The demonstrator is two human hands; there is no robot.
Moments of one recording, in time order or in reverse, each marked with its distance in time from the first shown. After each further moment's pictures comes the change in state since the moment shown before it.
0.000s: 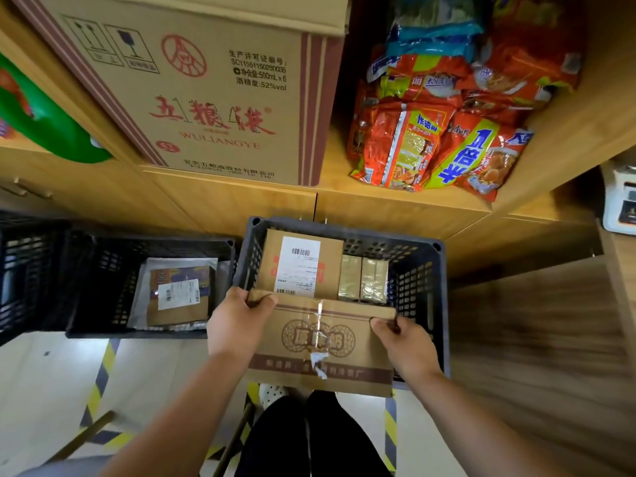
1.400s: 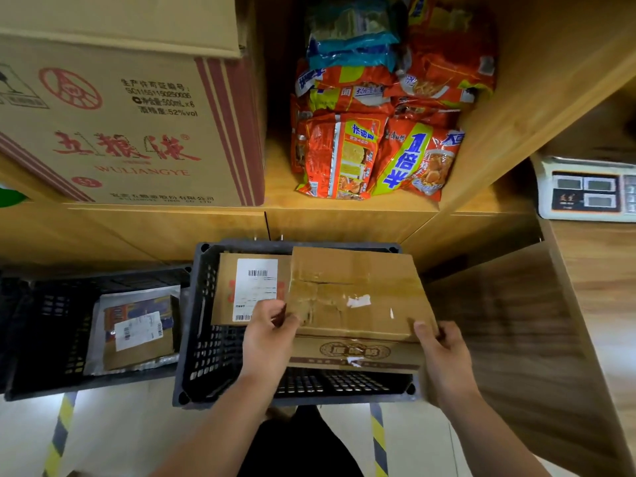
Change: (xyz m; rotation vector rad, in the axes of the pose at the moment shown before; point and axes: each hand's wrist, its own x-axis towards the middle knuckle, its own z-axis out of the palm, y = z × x) left_hand -0.038 0.078 0.063 -0.424 -0.257 0.086; right_hand -0.007 0.046 -0.078 0.614 0.276 0.160
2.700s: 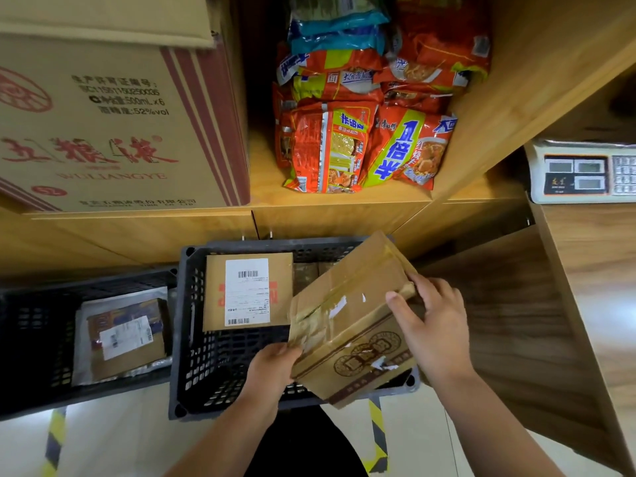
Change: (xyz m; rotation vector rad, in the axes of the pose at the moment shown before) left_hand 0.018 -0.037 0.011 -0.134 -0.257 -0.475; right_hand 0.004 -0.037 0.020 -0.514 0.178 -0.544
